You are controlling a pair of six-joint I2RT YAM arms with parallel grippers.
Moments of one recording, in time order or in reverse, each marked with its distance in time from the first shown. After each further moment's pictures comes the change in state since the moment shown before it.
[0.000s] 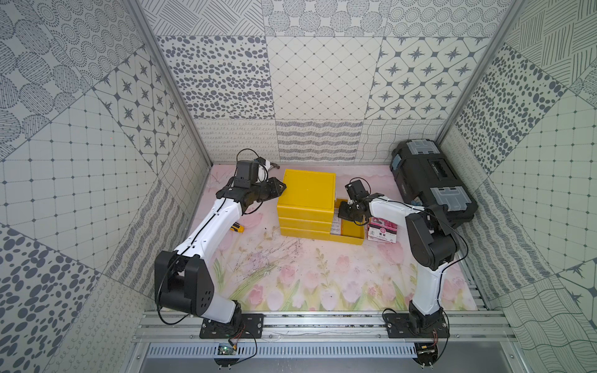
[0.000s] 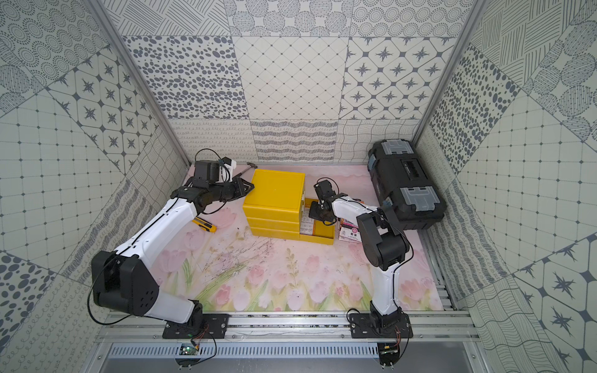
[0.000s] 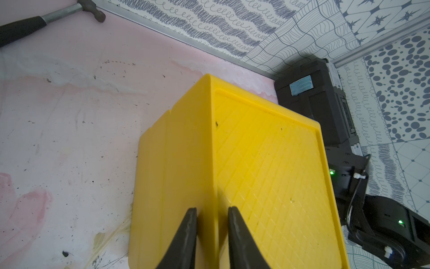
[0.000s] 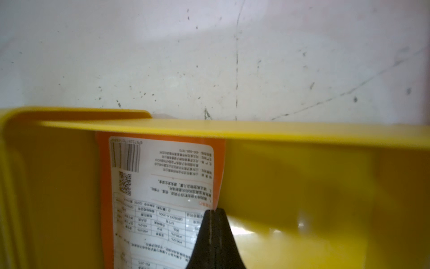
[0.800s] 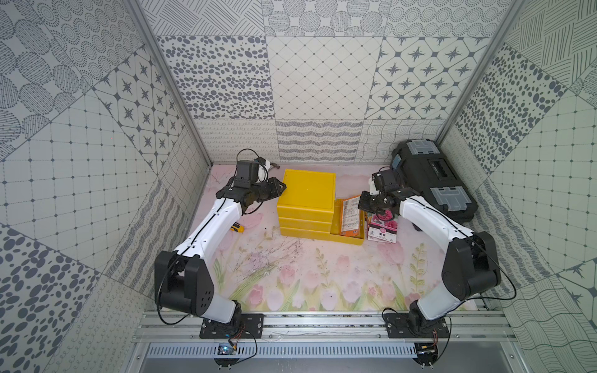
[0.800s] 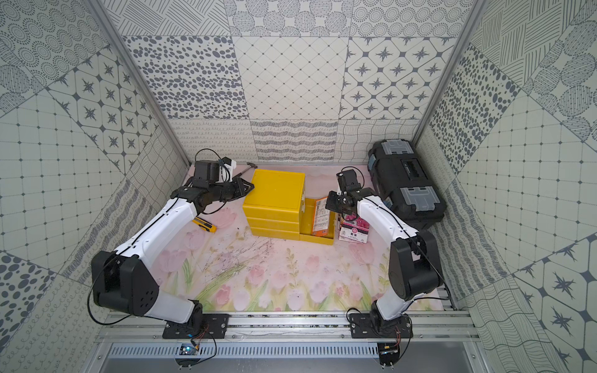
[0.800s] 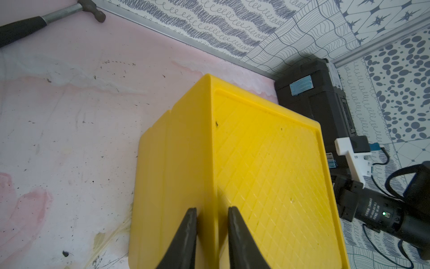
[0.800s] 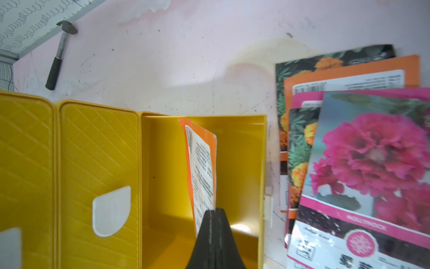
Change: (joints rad) left arm 0.000 -0.001 0.000 0.000 0.000 0.000; right arm -0.158 -0.349 -0.055 -0.192 -0.034 -0.101
